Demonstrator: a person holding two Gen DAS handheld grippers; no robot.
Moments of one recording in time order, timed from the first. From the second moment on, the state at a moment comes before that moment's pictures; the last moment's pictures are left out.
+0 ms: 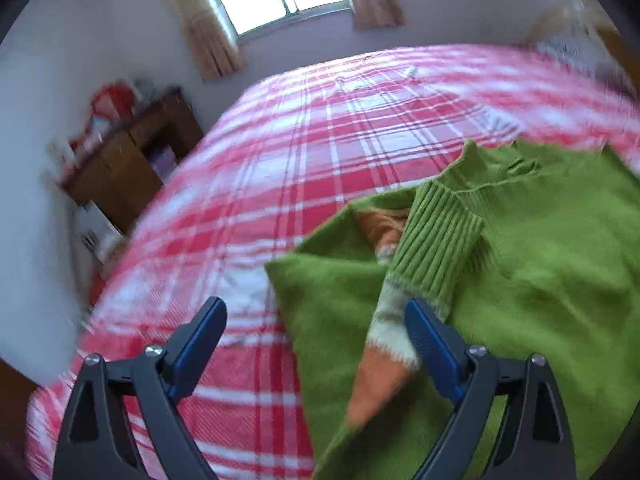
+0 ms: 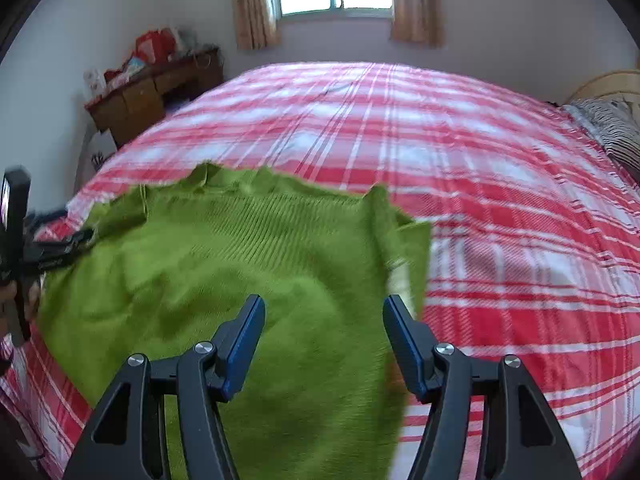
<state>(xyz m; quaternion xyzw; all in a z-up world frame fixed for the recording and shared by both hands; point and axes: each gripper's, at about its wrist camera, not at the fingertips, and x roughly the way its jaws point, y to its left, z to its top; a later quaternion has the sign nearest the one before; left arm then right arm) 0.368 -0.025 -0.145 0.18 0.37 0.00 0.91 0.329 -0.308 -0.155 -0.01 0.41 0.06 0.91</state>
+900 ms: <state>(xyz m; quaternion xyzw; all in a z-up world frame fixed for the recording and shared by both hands) 0.388 0.058 -0.146 0.06 0.38 0.14 0.91 0.321 -0.307 -0.183 0.00 0.39 0.06 0.92</state>
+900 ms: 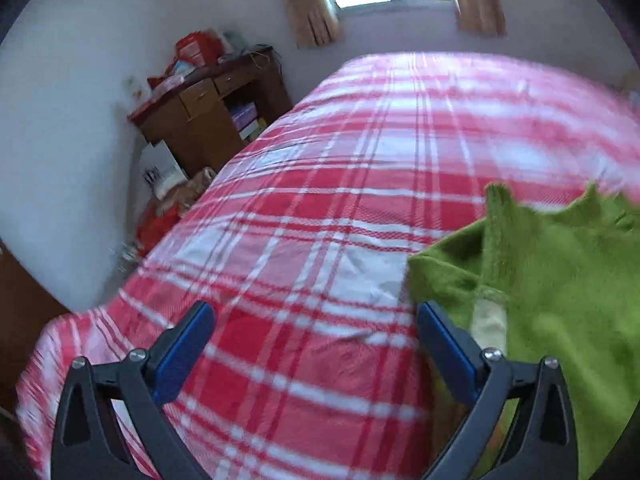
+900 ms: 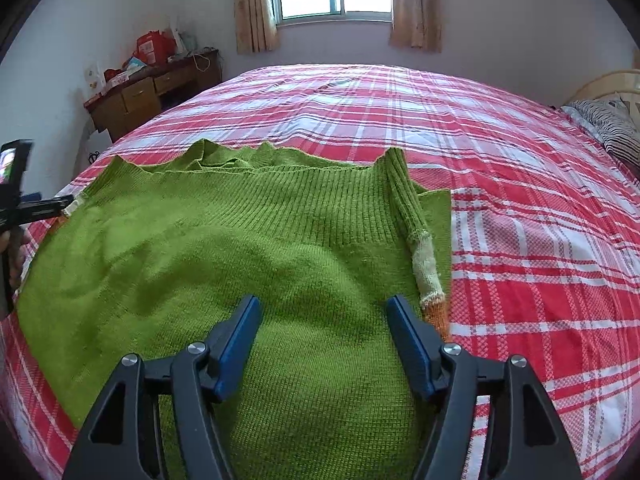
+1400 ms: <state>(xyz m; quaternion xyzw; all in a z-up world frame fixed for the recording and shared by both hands) 0.330 0.032 -0.169 0.06 0.39 0.05 0.92 0.333 -0.318 -0.163 0.04 0.41 0.09 0.91</state>
